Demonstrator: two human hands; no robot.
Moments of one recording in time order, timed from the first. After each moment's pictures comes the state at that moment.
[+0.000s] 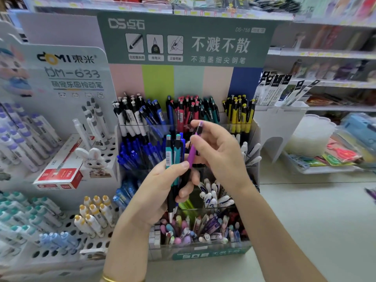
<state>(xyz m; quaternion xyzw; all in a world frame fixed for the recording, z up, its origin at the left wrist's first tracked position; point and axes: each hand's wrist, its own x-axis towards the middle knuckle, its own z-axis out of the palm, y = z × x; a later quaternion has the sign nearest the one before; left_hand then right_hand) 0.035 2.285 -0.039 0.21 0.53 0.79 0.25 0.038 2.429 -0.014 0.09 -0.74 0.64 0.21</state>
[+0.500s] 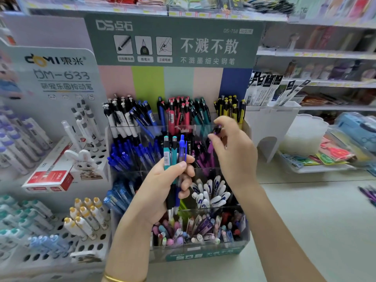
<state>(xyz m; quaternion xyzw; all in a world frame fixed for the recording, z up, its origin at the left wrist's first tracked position) 0.036 2.307 -0.039 0.14 0.54 0.80 0.22 0.026 2.472 -0.032 -0.01 -0.86 0.21 0.46</state>
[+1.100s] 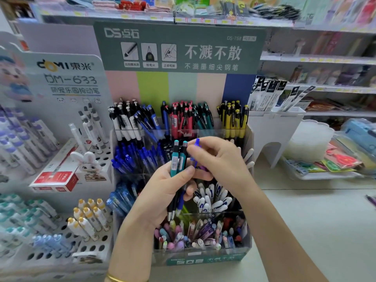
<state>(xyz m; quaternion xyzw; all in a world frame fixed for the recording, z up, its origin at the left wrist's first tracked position) 0.038 2.307 -0.039 0.19 0.55 0.79 0.21 0.048 2.451 -0.004 0.06 -0.78 0.61 0.12</state>
